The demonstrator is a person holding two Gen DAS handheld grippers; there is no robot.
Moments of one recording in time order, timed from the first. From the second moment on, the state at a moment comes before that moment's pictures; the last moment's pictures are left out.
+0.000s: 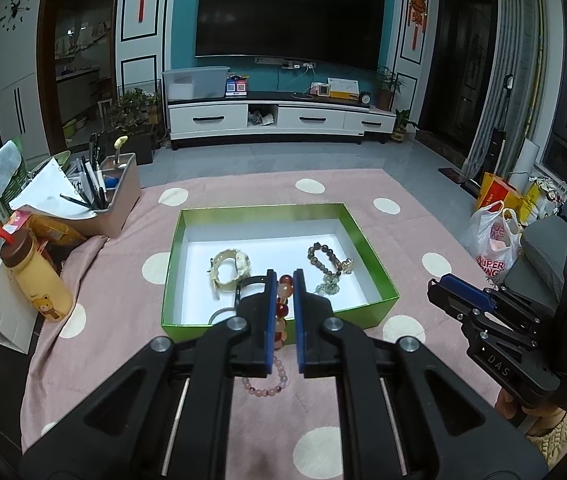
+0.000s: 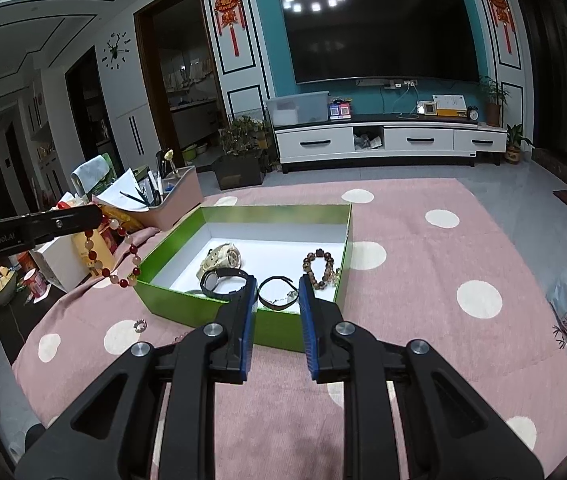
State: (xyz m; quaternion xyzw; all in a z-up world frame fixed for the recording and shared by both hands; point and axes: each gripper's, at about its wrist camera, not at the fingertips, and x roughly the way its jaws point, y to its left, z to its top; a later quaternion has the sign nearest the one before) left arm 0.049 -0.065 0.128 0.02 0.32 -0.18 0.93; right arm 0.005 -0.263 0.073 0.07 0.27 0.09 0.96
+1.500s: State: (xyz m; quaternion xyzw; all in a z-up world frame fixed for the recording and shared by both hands) left arm 0.198 -0.099 0.074 0.00 0.41 -0.17 0.90; right arm 0.143 -0.267 0.061 0.09 0.34 0.09 0.93
